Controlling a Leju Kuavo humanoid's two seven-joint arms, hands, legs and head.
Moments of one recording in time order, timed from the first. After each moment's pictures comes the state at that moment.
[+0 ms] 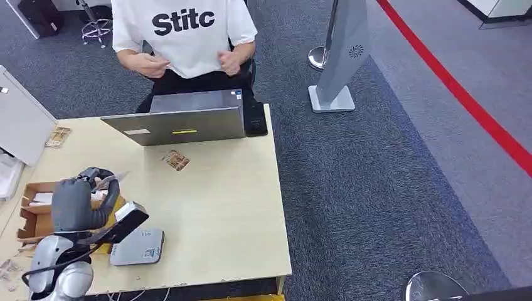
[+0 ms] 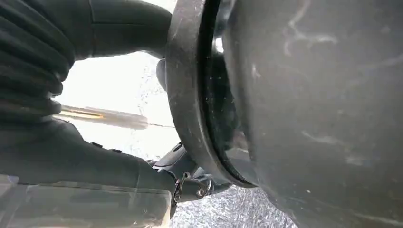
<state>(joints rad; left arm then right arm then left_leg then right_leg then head) -0.19 0.23 -0.16 -1.49 -0.81 0.44 -0.22 -0.15 0.12 0.78 -0.23 1.08 0.21 0.08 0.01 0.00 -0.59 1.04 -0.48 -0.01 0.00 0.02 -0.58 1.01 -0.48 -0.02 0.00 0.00</state>
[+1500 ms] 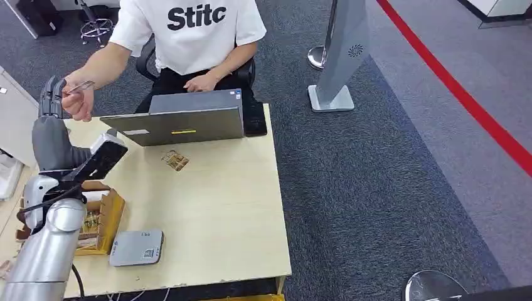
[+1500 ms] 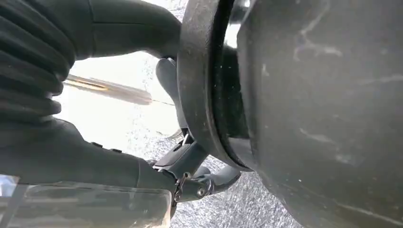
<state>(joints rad) -0.51 0.19 -0.16 -1.31 -0.65 0.47 -0.26 -0.18 0.12 0.86 -0.23 1.12 0.24 0.05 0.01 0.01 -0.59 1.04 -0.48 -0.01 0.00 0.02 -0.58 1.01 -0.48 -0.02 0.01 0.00</state>
